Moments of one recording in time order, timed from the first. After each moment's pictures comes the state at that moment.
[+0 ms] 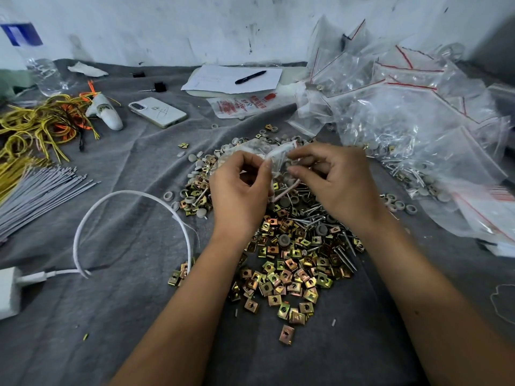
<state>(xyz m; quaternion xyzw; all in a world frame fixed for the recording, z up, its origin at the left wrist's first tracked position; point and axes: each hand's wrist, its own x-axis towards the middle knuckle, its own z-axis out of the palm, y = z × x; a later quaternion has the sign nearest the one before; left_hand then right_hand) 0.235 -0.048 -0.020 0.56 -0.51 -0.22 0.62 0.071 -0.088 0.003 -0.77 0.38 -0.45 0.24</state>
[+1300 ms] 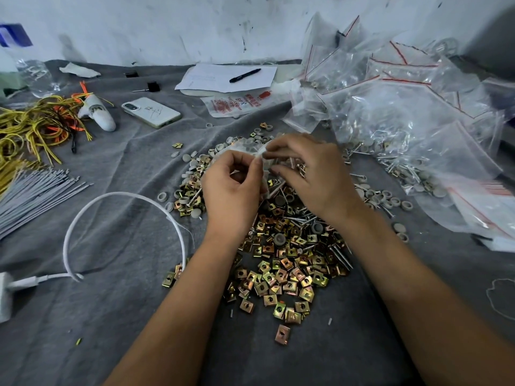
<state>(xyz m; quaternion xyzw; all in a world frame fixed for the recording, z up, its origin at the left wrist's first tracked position) 0.235 -0.051 -0.021 0.54 -0.48 -0.25 0.64 0.088 -0.094 0.004 -0.82 0.34 -0.43 0.15</state>
